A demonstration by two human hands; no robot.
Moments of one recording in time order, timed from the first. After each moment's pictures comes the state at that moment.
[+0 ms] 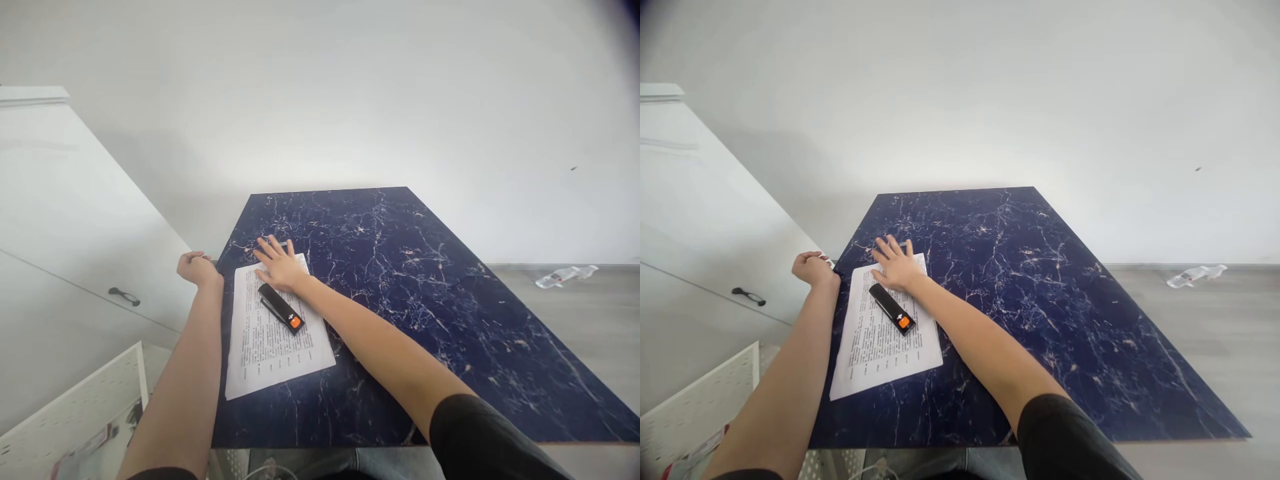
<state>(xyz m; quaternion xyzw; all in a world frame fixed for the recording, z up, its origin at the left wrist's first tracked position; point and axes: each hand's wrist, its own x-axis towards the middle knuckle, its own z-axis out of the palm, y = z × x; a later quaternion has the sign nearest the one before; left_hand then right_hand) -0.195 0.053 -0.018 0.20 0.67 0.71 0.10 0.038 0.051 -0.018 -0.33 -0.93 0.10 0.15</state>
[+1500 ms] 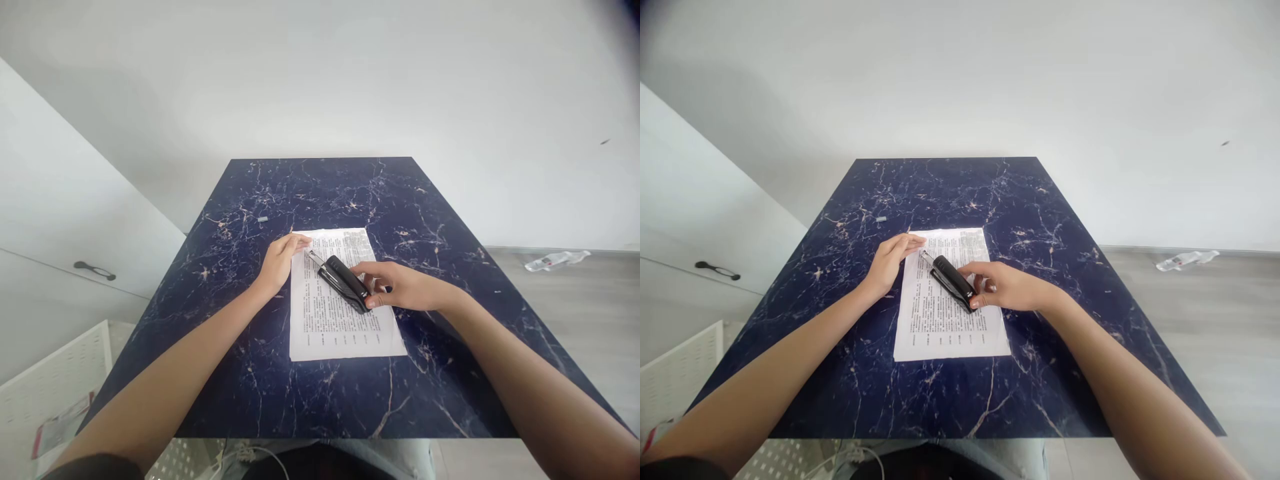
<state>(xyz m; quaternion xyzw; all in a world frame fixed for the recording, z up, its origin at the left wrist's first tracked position) 0.027 0.010 -0.033 0.57 0.45 0.53 0.44 0.330 -0.005 0.030 -0.29 -0.82 0.48 0.10</state>
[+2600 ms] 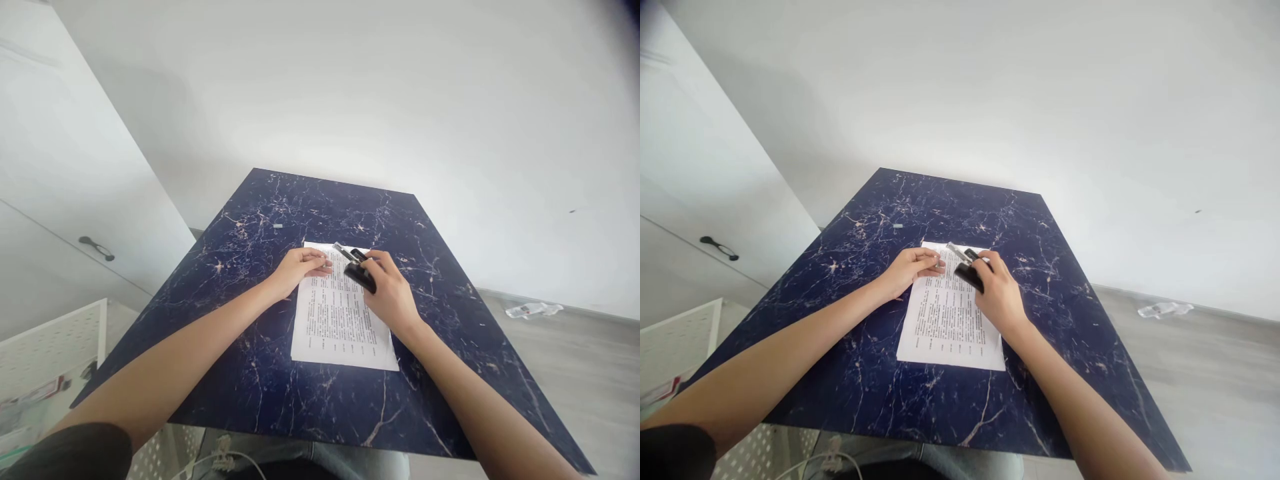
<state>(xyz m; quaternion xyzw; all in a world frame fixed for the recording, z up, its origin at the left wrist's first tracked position) 0.029 0.007 -0.034 0.45 0.36 0.50 0.64 0.288 -0.021 0.008 -0.45 -0.85 0.01 0.28</state>
